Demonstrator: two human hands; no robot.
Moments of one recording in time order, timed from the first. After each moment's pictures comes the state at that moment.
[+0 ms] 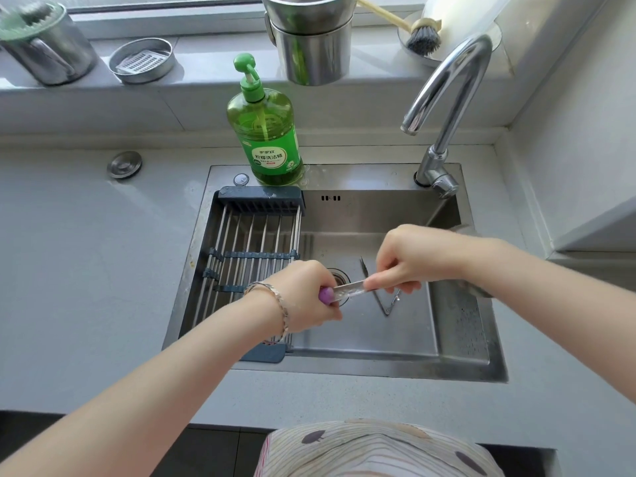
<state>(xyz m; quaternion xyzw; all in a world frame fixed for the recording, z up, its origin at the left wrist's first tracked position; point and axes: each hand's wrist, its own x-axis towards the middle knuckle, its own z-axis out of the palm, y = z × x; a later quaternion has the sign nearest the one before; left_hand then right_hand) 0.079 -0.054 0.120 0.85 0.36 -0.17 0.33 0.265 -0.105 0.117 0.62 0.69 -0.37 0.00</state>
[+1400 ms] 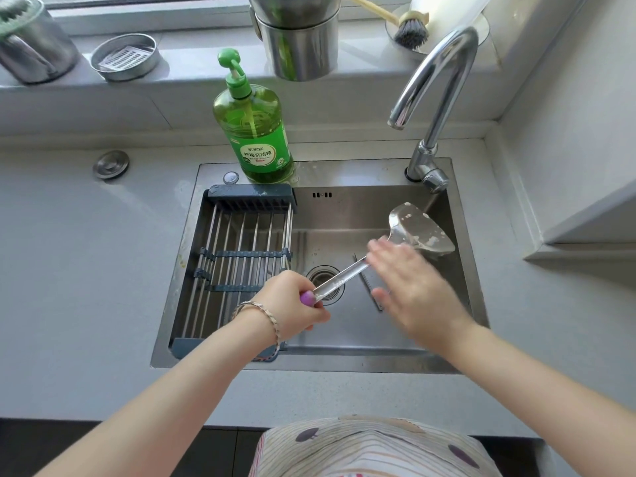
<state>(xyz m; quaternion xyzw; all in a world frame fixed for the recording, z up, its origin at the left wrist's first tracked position) 0.067 -0.064 0.088 0.77 0.47 -0.09 0.42 0.243 -0.173 0.042 0.70 0.69 -0.02 -0.18</state>
